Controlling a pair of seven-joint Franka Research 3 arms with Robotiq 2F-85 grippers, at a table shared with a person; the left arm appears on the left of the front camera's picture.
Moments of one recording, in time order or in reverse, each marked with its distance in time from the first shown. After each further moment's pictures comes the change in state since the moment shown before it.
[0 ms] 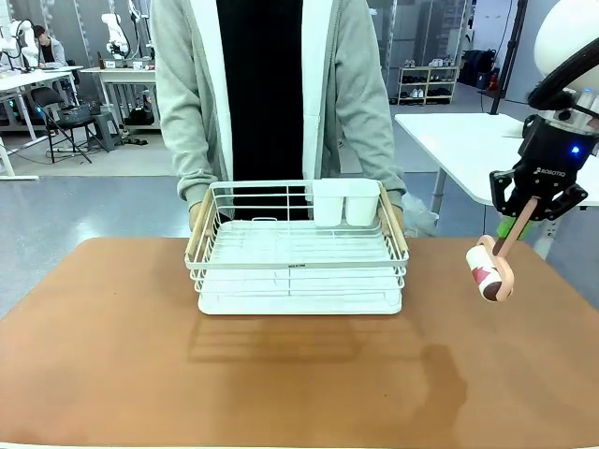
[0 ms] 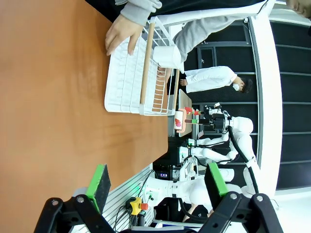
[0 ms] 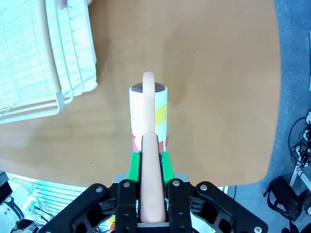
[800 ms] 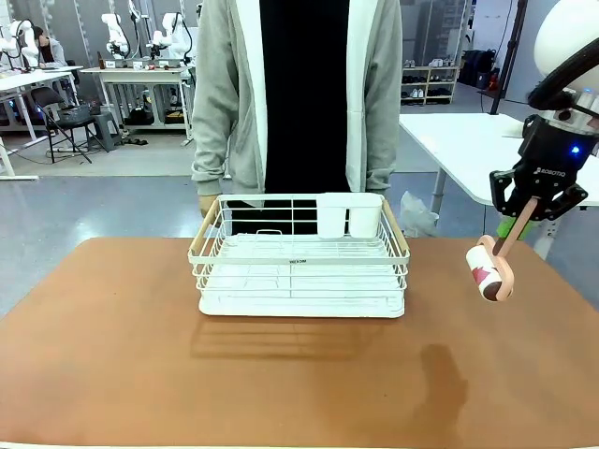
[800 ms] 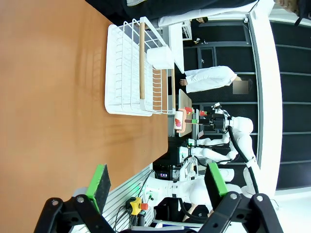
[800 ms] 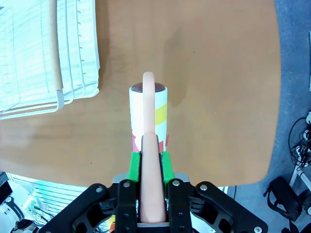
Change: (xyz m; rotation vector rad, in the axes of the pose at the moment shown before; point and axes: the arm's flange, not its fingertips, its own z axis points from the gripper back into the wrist) left arm 0.000 0.000 0.000 0.000 0.000 0.000; right arm 0.000 0.000 0.000 0.000 0.000 0.000
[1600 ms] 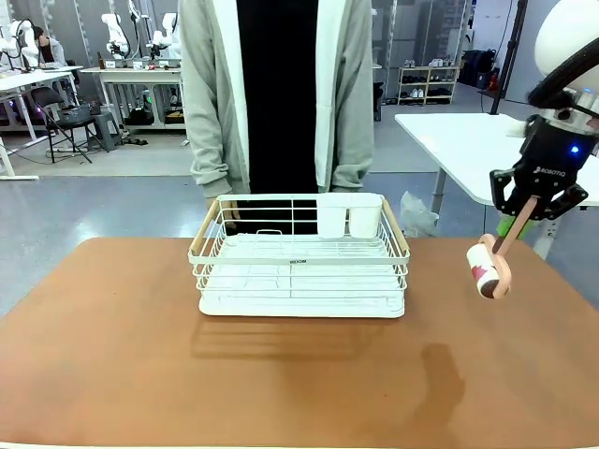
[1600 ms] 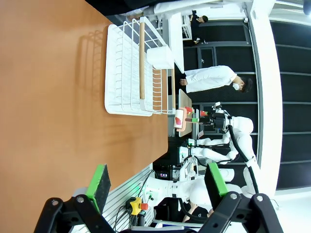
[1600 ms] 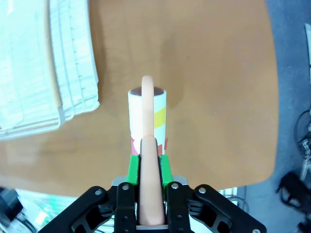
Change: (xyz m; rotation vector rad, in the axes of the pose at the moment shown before) left arm 0.000 0.000 0.000 0.000 0.000 0.000; right arm 0.007 -0.004 0.003 0.009 -0.036 -0.131
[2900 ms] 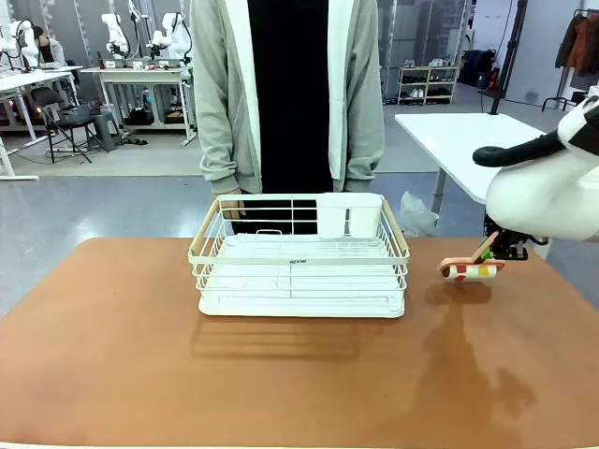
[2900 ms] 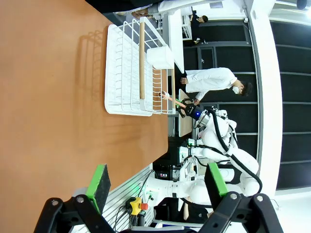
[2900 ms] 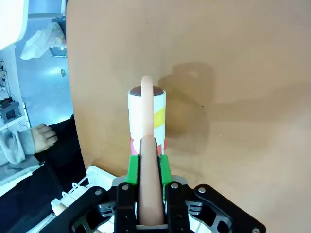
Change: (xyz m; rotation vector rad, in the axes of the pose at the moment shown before) left arm 0.000 0.000 0.000 0.000 0.000 0.000; right arm 0.038 -0.026 -0.131 0.283 -0.339 -1.253
